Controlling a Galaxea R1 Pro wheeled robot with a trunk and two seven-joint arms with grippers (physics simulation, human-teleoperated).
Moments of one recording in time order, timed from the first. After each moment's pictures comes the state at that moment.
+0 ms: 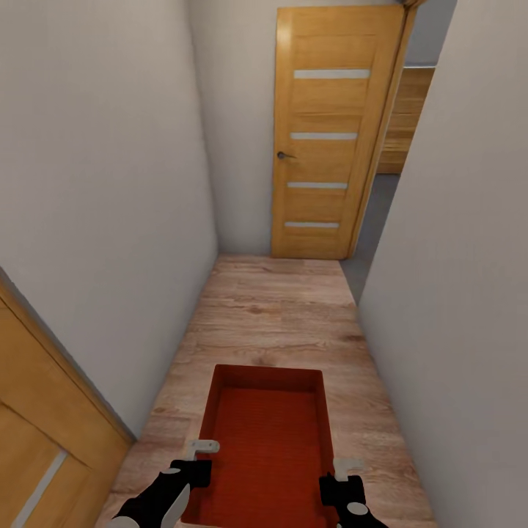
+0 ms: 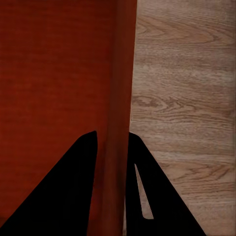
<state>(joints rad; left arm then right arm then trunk) -0.53 -0.08 -0.08 -0.31 0.05 0.13 0.07 -0.46 0.05 0.54 -0.28 -0.43 -0.13 -0.27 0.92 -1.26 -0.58</state>
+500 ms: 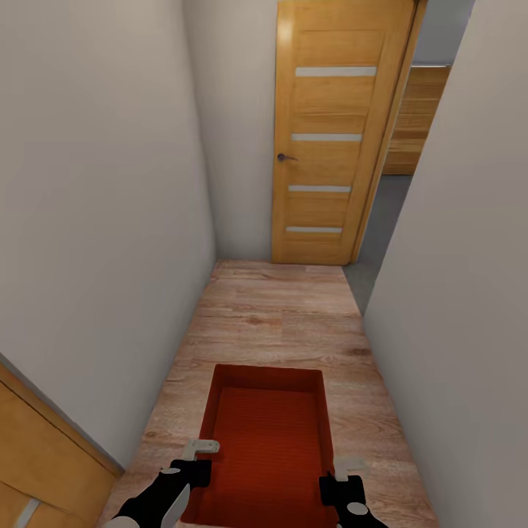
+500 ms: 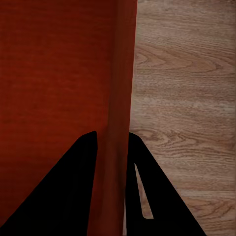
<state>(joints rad) -0.53 -0.08 -0.08 -0.31 0.05 0.13 0.07 -0.46 0.05 0.54 -0.27 -0.43 -0.13 -0.27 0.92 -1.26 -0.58</state>
